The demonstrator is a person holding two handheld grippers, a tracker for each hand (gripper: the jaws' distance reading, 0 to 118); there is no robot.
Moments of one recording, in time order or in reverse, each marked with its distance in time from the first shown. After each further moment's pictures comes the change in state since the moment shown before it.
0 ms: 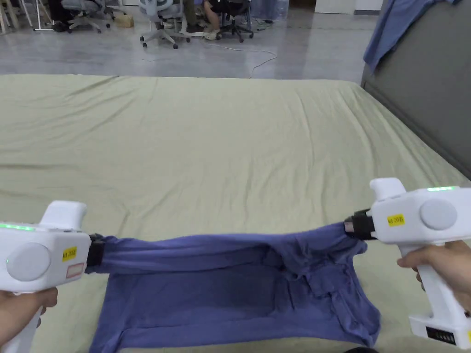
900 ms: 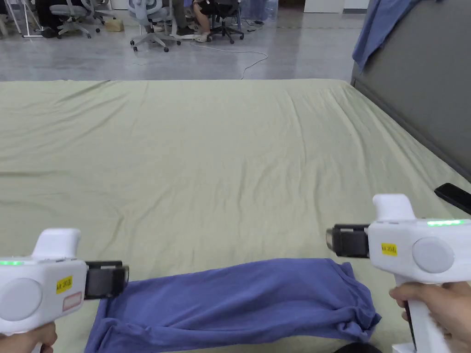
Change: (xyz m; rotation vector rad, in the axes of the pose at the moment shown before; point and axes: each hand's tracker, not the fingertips) left arm 0.029 -0.004 0.024 0.088 -0.001 0.068; right arm -0.027 -0.022 0.033 0.219 -0.119 -0.126
